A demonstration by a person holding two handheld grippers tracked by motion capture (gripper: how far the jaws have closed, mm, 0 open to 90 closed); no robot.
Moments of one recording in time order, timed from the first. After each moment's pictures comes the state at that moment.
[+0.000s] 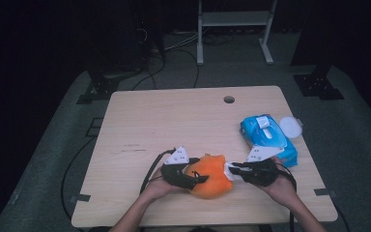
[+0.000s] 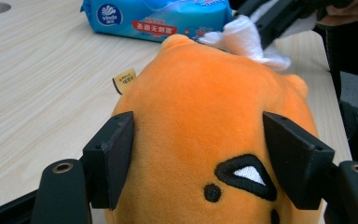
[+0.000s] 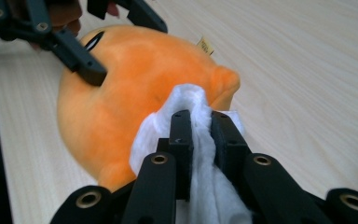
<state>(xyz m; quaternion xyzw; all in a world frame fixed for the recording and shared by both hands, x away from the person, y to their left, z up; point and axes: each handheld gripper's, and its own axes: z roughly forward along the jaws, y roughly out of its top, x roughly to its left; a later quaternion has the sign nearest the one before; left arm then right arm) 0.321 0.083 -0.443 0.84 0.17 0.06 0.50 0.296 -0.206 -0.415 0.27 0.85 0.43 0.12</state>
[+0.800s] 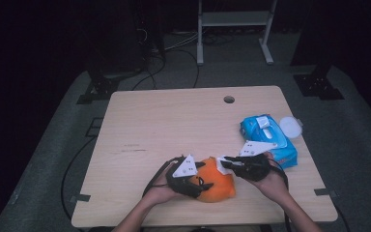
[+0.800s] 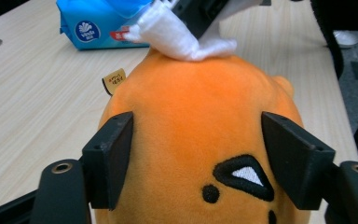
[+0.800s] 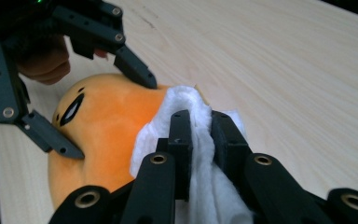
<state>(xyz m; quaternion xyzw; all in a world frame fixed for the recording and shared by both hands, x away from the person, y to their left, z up) 0.300 0.068 -0.437 0.86 0.11 0.10 0.48 0.304 -0.185 -0.405 0.27 0.84 0.45 0.13</state>
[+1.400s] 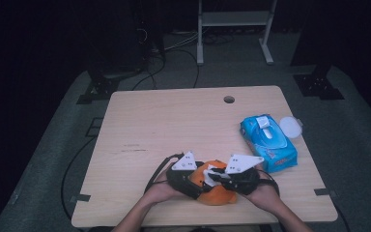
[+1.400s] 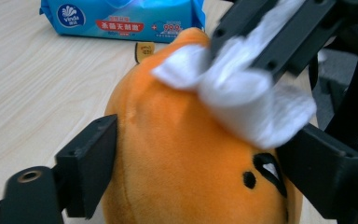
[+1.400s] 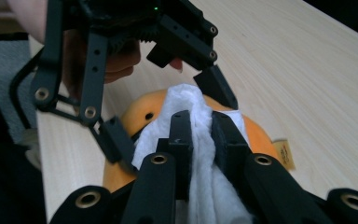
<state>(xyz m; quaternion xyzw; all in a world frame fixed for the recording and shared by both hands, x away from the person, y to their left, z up) 0.305 0.068 -0.435 0.86 0.13 0.05 0.48 0.270 -0.148 -0.398 0.19 0.86 0.45 0.15</state>
